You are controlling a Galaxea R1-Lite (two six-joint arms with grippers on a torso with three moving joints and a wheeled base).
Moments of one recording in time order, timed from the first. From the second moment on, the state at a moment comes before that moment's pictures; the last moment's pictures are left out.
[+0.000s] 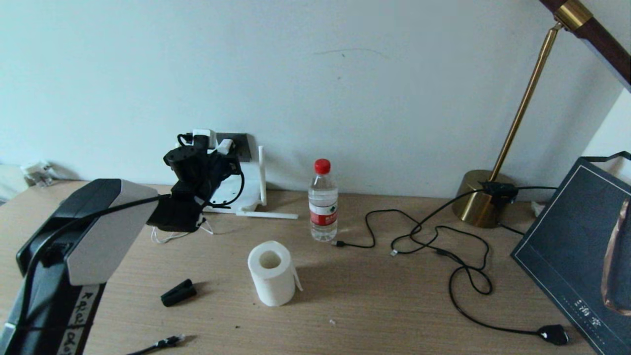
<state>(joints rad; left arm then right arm) -0.07 2.61 -1.78 -0.99 0.03 0.07 -0.01 0.00 -0.12 0.30 0.00 0.00</state>
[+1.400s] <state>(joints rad) -0.09 2.61 -1.74 -1.01 0.06 0.06 -0.01 0.00 -0.12 0.31 0.00 0.00</state>
